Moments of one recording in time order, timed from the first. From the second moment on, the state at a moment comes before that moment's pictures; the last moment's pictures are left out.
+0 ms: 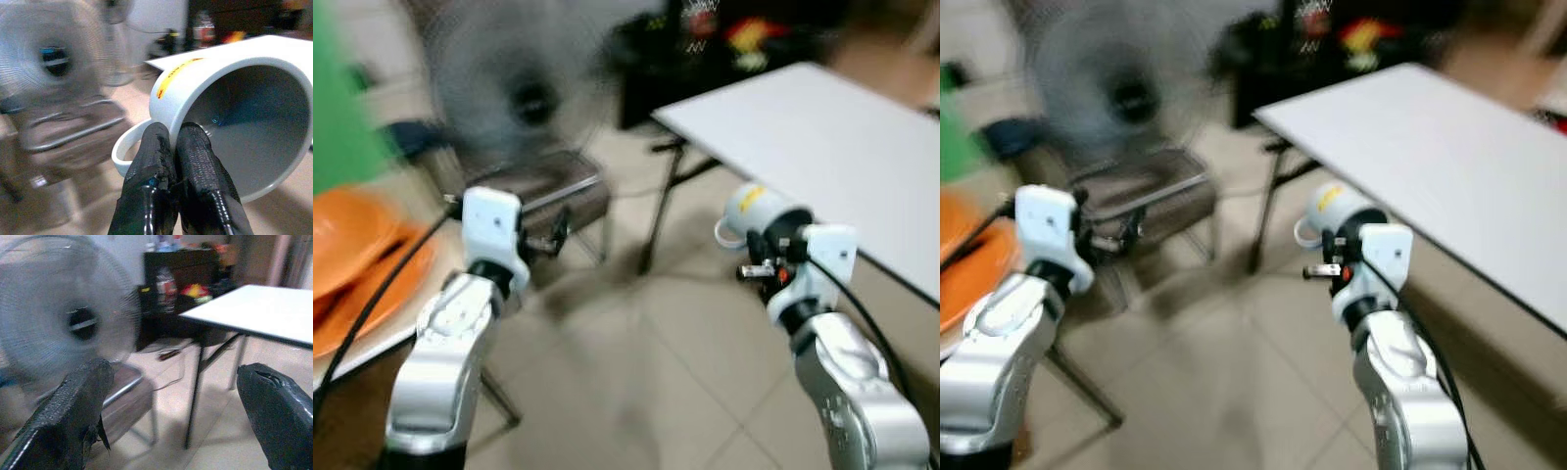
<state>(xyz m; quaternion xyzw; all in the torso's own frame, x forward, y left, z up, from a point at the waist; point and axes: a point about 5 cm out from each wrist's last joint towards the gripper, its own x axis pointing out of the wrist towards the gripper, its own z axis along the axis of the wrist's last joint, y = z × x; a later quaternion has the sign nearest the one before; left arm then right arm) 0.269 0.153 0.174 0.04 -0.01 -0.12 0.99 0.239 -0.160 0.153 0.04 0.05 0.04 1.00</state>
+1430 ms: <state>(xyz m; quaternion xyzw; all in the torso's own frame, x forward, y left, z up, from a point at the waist) 0.272 0.156 0.176 0.06 -0.01 -0.12 0.99 0.244 -0.149 0.155 0.05 0.04 0.07 1.00</state>
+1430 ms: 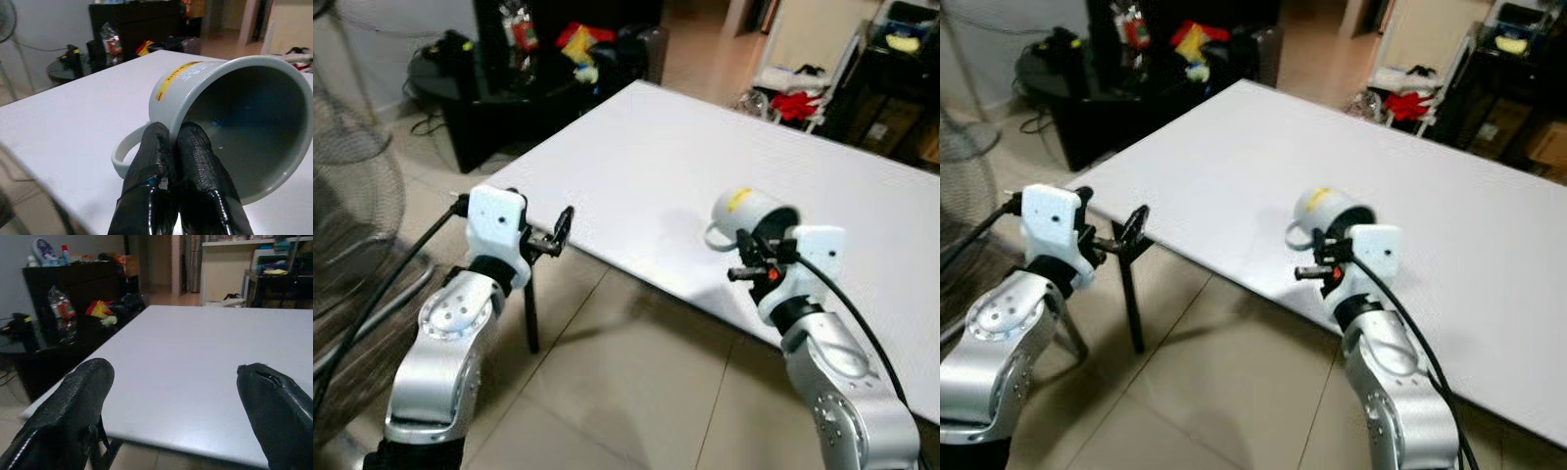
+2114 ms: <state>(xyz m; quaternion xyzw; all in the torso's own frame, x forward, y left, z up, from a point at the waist) 0.266 0.135 0.171 0.06 0.00 -0.17 0.98 0.239 -0.164 0.150 0.03 0.05 0.05 1.00</state>
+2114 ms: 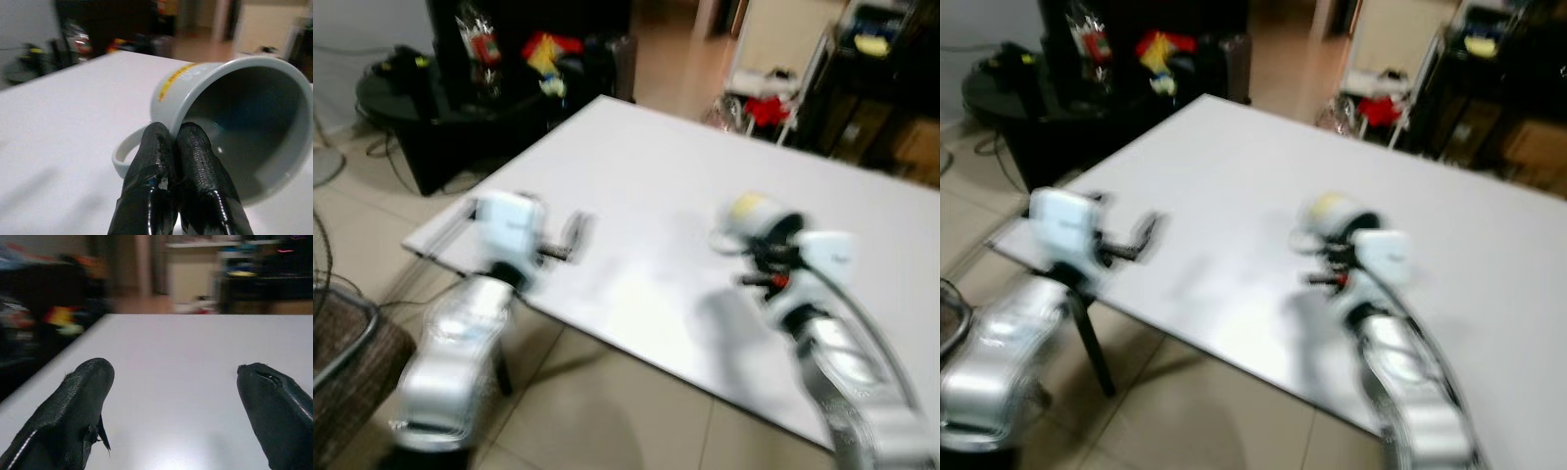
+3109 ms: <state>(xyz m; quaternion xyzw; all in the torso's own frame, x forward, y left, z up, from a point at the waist) 0.260 0.159 0.184 0.16 0.05 -0.33 0.93 0.378 -0.146 0.181 -0.20 0.13 0.34 0.91</state>
